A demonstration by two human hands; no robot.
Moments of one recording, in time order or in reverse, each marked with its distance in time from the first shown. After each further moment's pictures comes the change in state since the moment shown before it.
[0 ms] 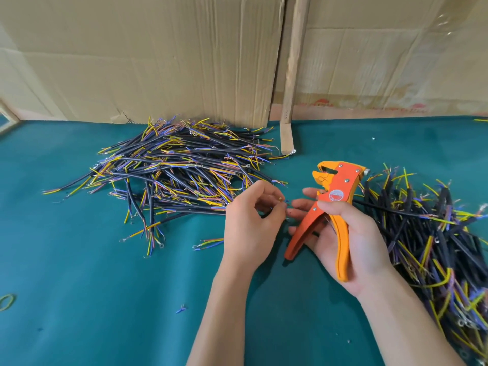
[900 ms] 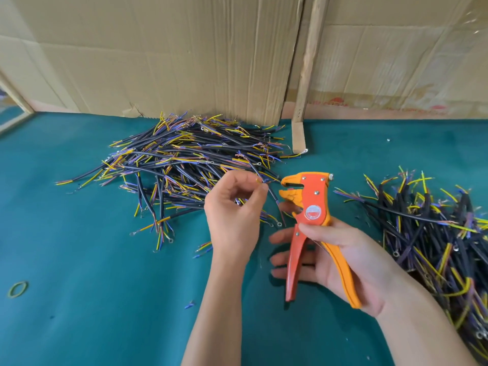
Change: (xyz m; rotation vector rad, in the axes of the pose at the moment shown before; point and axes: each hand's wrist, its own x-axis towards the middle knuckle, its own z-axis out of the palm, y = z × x) left_hand 0.009 -0.011 -0.020 -0.240 0.347 -0.022; right_hand -0.013 0.000 0.015 -0.188 -0.215 0.341
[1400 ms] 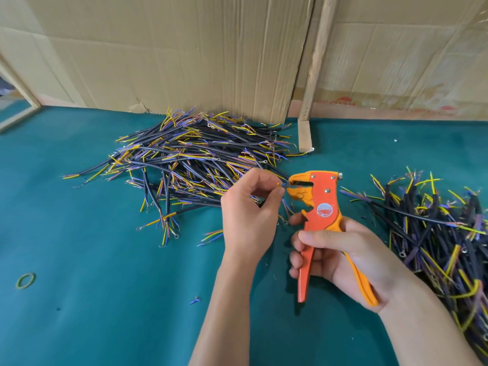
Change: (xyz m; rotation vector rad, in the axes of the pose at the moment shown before) left_hand -0.004 0.006 0.002 0.163 -0.140 0.070; right_hand -0.002 -0.002 0.005 -0.069 0.039 -0.048
